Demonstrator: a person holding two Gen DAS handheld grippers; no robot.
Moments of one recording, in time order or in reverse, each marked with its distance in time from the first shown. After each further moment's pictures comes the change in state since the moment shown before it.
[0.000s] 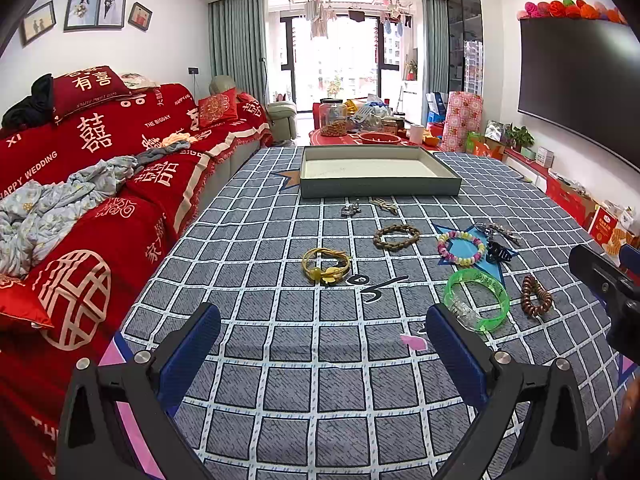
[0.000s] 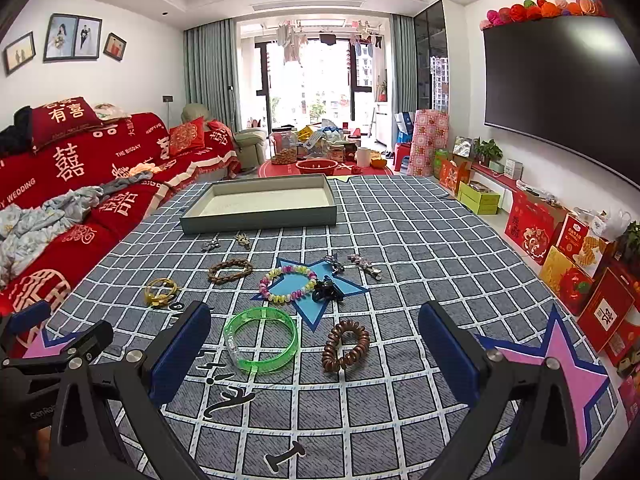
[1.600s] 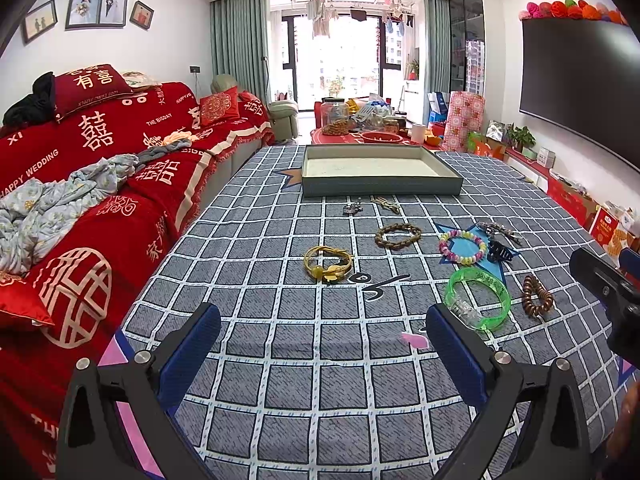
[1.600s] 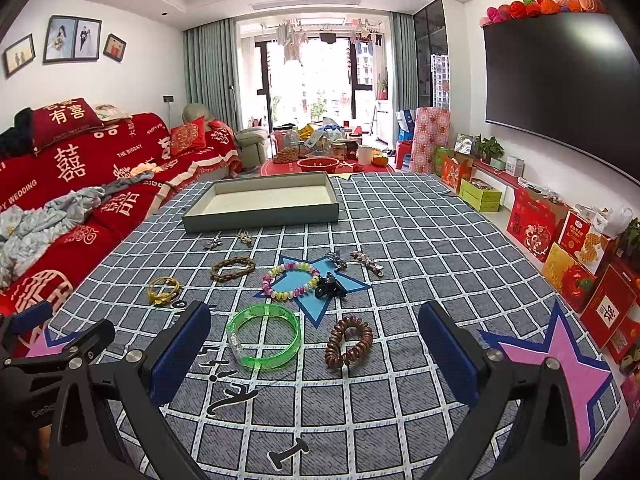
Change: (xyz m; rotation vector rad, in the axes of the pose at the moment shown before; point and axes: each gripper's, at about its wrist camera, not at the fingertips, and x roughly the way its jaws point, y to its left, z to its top) left arm 0.000 0.000 -0.001 0.000 -0.002 0.000; right arm -0.001 -0.003 -0.001 0.010 0.000 0.005
